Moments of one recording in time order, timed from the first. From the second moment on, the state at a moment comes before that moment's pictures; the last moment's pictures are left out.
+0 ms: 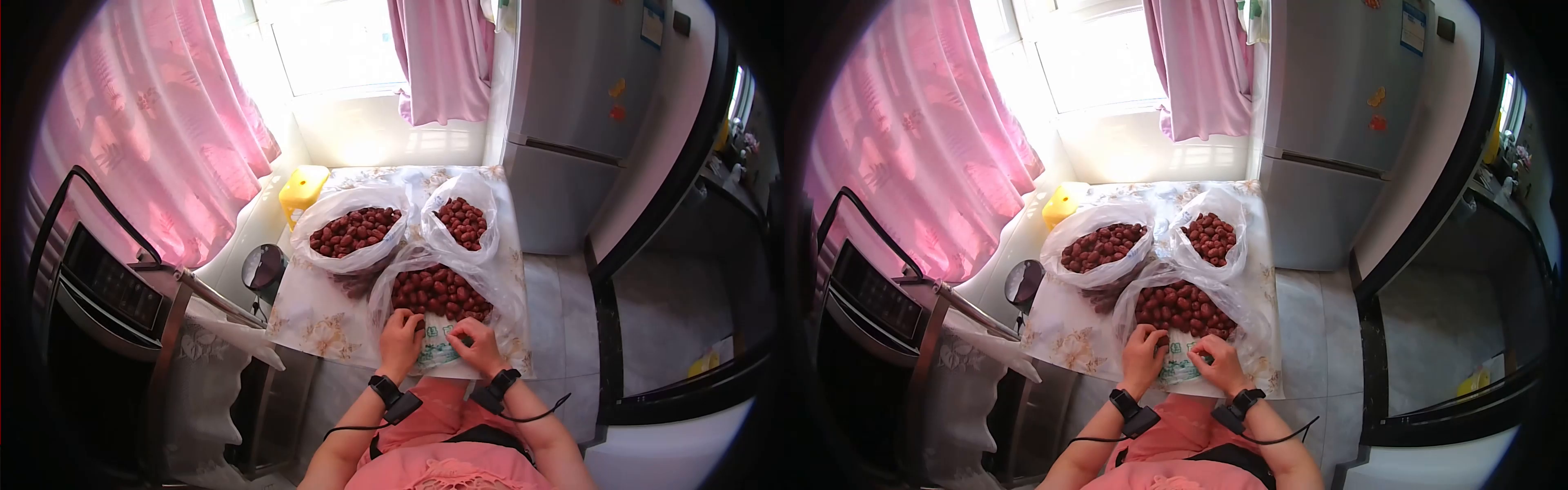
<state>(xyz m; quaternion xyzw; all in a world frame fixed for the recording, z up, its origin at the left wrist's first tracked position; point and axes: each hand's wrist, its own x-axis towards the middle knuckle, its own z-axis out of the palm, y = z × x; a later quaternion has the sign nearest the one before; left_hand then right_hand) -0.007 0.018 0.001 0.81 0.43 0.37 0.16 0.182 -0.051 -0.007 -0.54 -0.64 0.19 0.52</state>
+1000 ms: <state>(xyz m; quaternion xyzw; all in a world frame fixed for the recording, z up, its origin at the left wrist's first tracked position) -0.020 0.011 -0.031 0.44 0.28 0.48 0.71 0.177 -0.054 -0.005 -0.55 -0.67 0.15 0.49</state>
